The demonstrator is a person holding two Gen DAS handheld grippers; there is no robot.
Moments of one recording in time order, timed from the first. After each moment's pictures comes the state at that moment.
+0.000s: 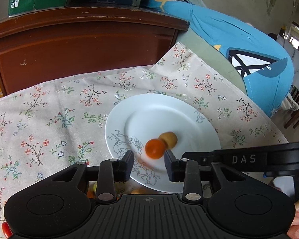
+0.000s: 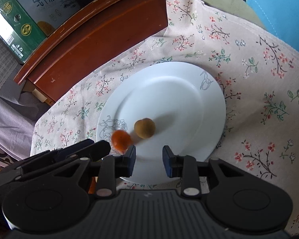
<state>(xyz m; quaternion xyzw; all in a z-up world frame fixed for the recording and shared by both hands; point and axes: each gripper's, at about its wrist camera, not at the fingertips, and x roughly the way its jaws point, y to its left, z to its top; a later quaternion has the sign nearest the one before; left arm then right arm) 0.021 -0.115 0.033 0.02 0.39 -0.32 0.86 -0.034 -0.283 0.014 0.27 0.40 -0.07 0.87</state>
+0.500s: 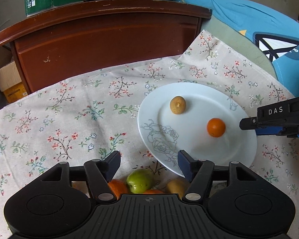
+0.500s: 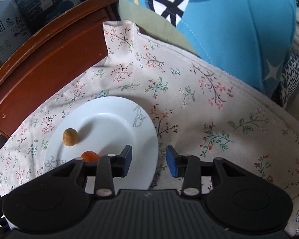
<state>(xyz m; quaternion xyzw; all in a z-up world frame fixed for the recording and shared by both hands) 0.025 -0.108 0.017 0.08 0.39 -0.25 0.88 -0.027 -0.331 0.001 0.26 0.39 -0.20 0.86</state>
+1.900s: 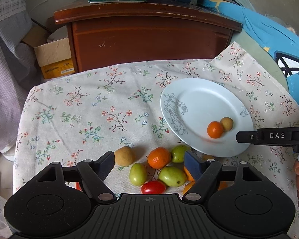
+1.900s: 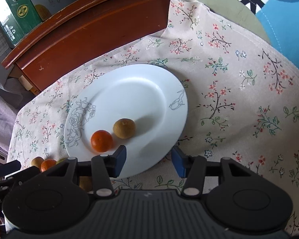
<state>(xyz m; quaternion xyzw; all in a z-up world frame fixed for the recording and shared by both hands) 0.004 -0.032 0.046 0.03 0.42 -0.19 0.88 -0.027 -0.272 0.007 0.20 0.42 -0.08 0.88</state>
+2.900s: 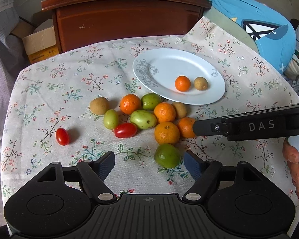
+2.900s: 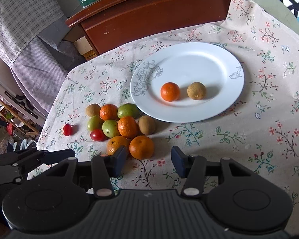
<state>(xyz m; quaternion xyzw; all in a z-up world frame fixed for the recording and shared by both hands) -0.067 -0.034 0.023 0.06 0.43 -0.24 0.87 -0.070 -0.210 0.009 0.16 0.43 0.05 0.89</state>
